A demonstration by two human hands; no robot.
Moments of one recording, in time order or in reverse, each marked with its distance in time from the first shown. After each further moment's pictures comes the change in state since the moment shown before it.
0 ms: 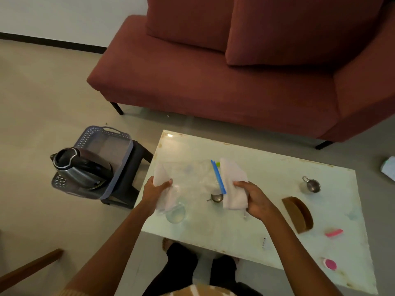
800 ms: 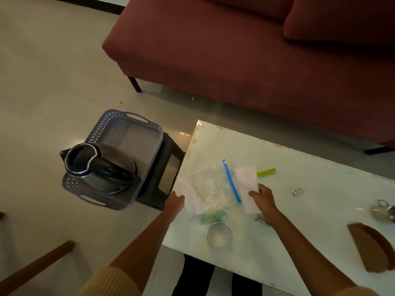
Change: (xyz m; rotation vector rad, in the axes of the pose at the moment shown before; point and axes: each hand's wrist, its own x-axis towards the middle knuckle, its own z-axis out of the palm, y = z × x) left_hand 0.166 -0.075 -0.063 0.497 0.039 -0.345; right_hand 0.193 0.072 0.090 -0.861 0.473 -0.093
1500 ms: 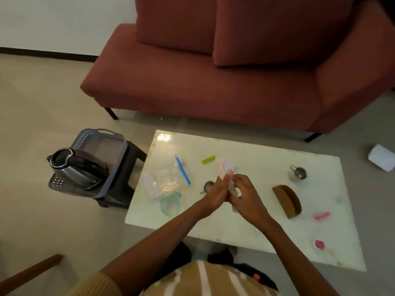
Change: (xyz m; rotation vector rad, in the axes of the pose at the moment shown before) left_hand -0.370 0.071 0.170 -0.166 -0.584 0.652; right_hand -0.225 0.086 -0.223 -0.129 0.000 -0.604
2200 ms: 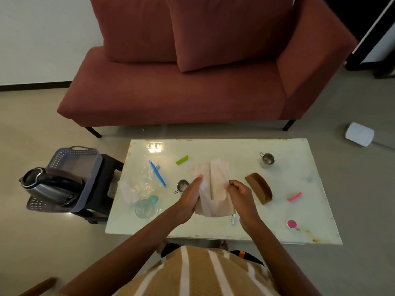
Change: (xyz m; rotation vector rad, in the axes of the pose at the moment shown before) left_hand 0.010 -0.011 0.086 -0.205 0.262 -0.306; right_hand -0.050 0.077 -0.063 0.678 0.207 0.327
